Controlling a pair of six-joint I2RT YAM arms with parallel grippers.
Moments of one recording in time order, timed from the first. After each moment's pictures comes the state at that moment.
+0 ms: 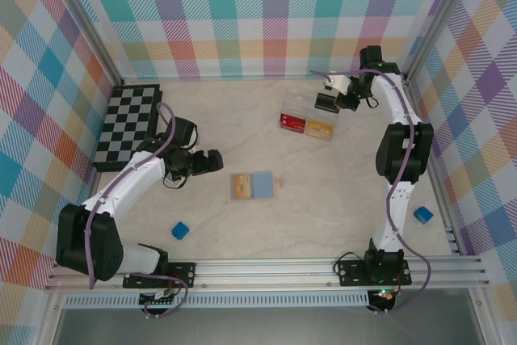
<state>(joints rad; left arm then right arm) -0.29 1.35 0.99 -0.79 0.14 -0.47 0.02 2.20 2.08 -1.01 -0.34 -1.15</state>
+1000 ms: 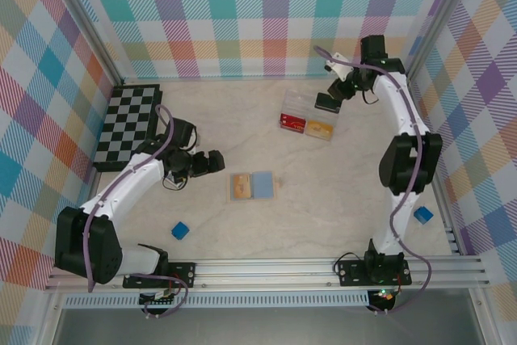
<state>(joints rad) -0.29 1.32 0.97 -0.79 0.21 -0.51 0.09 1.98 1.97 -0.91 -0.37 -0.72</state>
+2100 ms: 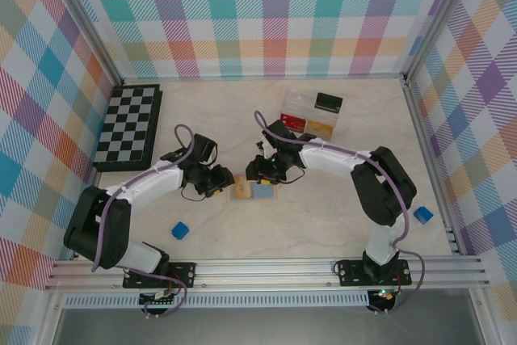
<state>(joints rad) -0.45 1.45 0.82 -0.54 0.30 -0.84 0.73 1.87 1.23 -0.48 -0.51 0.73</state>
